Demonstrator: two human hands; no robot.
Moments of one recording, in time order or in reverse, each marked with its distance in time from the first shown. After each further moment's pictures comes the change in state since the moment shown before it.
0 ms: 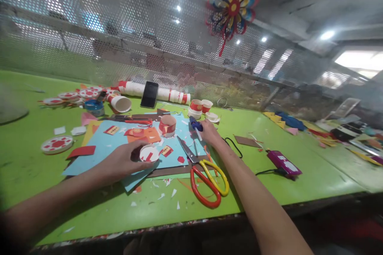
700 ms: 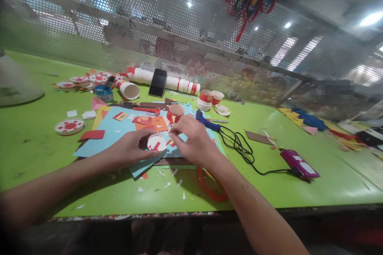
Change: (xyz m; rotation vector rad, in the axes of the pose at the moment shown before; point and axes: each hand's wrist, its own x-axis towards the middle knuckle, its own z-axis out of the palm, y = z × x) left_hand 0.002 -0.003 0.005 0.001 0.012 0.035; right_hand -0.056 -0.133 -0.050 0.405 0.127 -0.498
